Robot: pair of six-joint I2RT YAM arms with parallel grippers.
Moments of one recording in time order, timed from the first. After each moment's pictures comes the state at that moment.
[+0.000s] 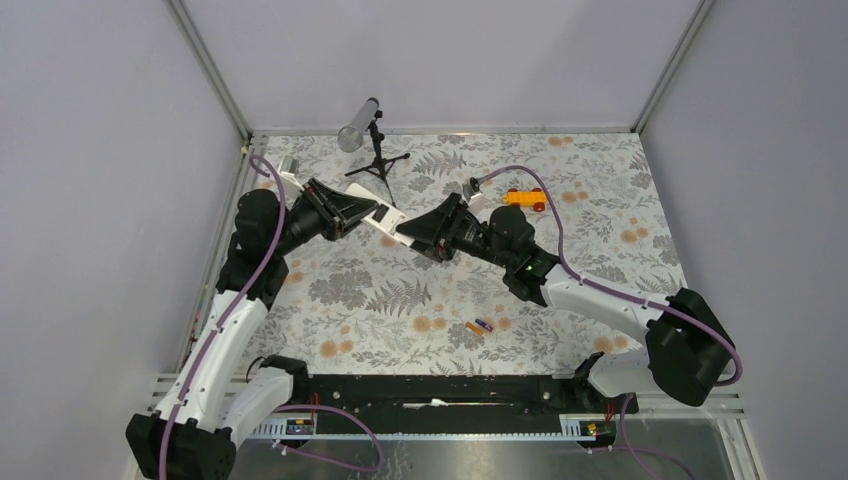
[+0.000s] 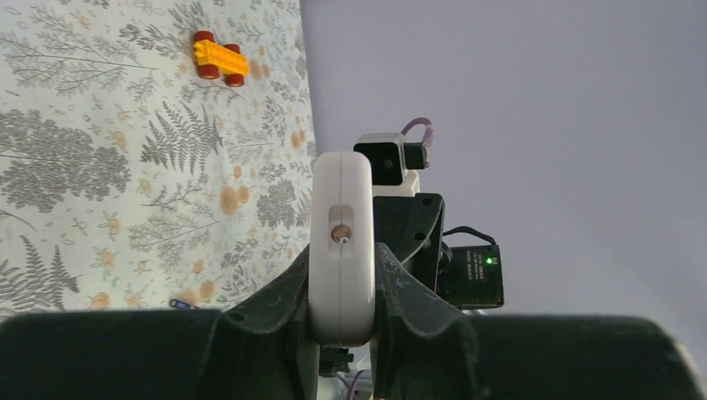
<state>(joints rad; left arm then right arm) -0.20 0.88 0.84 -0.08 0.59 -1.23 0.80 1.35 0.80 0.54 -0.30 1.44</state>
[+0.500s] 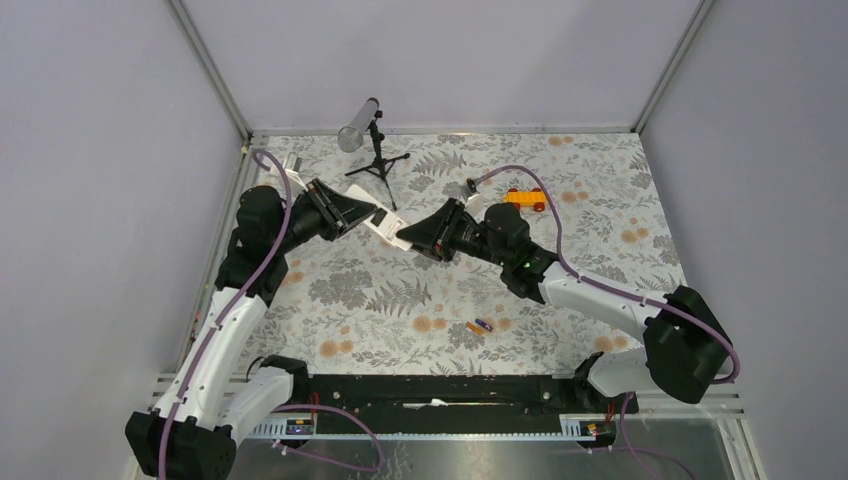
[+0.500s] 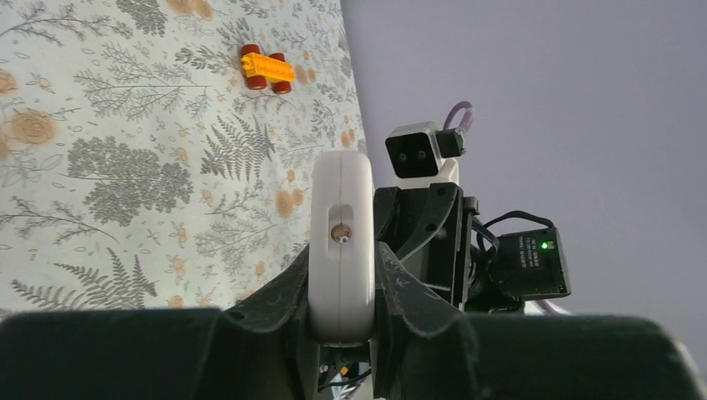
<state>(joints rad) -0.20 0.90 0.87 -0.17 0.57 -1.01 0.80 1.36 0.83 0.45 -0.30 1.41</state>
